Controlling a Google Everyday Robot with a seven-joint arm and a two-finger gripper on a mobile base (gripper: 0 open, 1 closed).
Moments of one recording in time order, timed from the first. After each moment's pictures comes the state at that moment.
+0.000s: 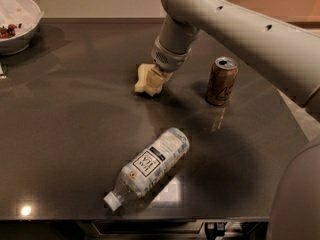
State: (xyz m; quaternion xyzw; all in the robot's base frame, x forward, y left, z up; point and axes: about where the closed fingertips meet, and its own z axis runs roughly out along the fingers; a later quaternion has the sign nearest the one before) arm 0.631 0.004 0.840 -0.47 0.87 0.09 0.15
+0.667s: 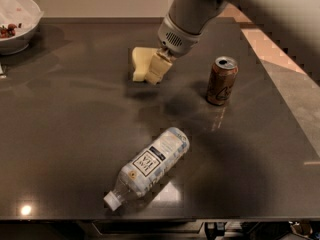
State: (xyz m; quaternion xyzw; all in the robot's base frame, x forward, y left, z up) arm 0.590 0.000 0.911 -0.54 0.81 0.11 0.19
